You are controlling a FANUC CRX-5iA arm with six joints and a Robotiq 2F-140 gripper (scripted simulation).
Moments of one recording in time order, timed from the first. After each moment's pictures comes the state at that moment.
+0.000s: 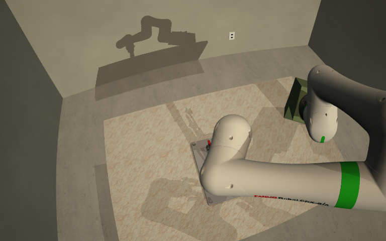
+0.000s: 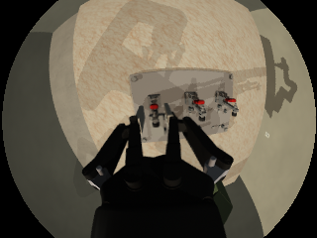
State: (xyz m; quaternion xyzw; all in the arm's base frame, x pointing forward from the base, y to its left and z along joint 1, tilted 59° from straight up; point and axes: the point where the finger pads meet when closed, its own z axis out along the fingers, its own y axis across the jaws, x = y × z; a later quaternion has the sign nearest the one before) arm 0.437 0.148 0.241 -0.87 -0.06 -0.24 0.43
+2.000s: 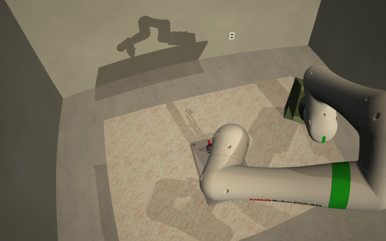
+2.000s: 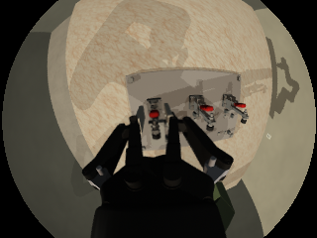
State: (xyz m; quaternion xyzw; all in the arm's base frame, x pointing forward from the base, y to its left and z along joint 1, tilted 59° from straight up) arm 0.453 0.183 0.218 -0.87 -0.06 -0.24 0.43
